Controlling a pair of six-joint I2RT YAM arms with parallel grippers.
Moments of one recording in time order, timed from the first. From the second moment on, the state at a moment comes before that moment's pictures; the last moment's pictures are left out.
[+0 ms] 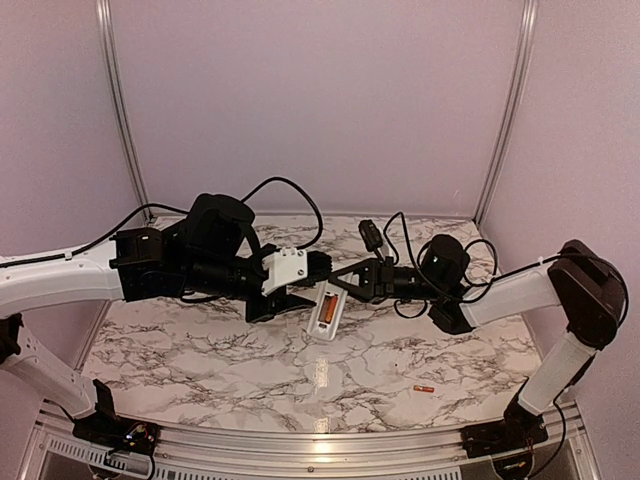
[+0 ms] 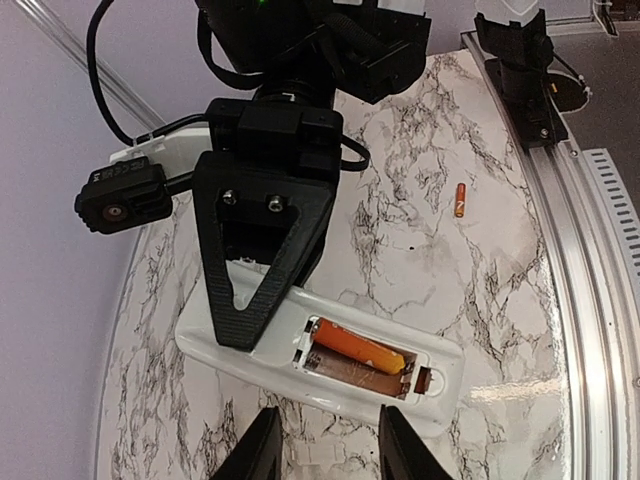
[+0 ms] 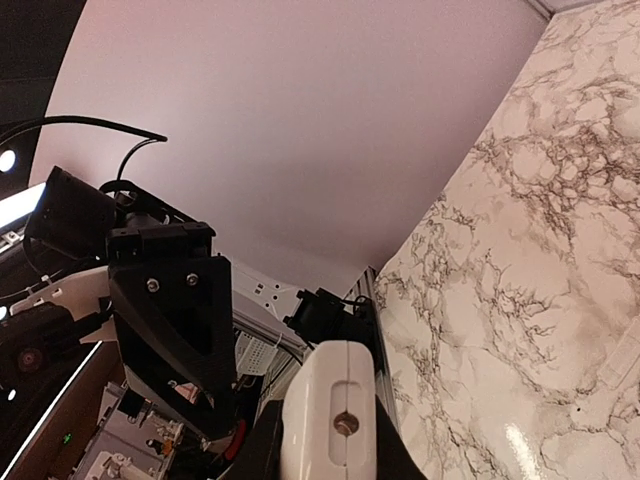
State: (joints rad) left arm -1.09 1.39 1.22 -0.37 0.12 0.55; right arm 0.69 1.63 0.69 1.08 -0.86 1.13
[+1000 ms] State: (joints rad) left arm -1.14 1.45 1.24 -0.40 0.09 0.64; right arm 0.74 1.68 0.73 1.08 -0.89 1.13
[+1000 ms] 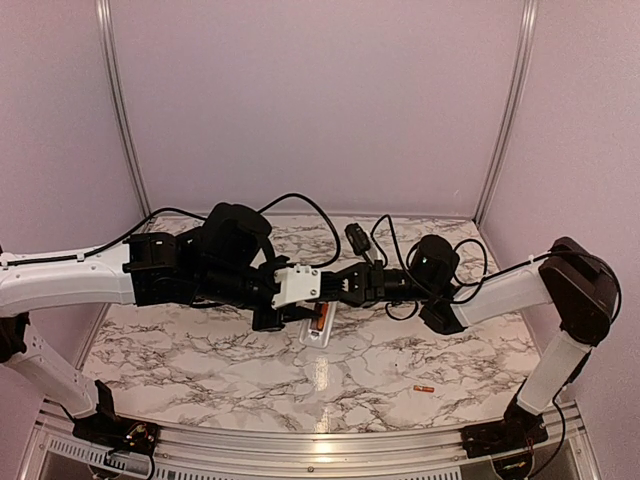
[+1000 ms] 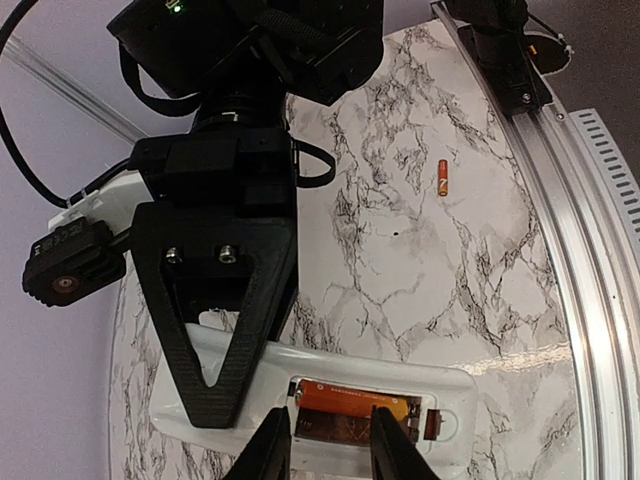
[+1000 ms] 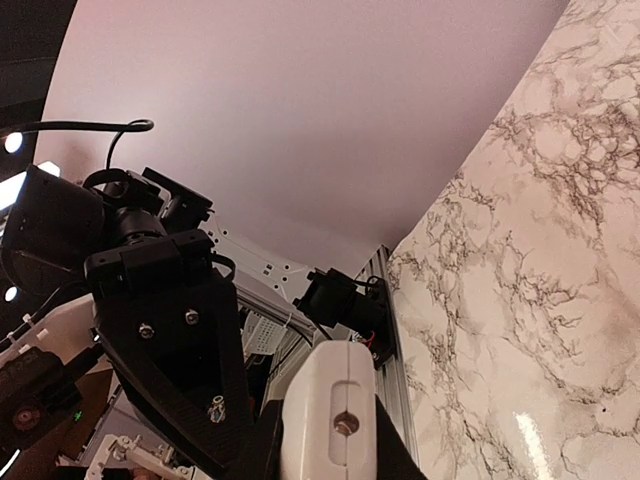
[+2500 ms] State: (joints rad) left arm -1.15 1.48 1.25 -0.40 0.03 0.66; right arm 0.76 1.68 0.76 0.99 -0.90 1.08
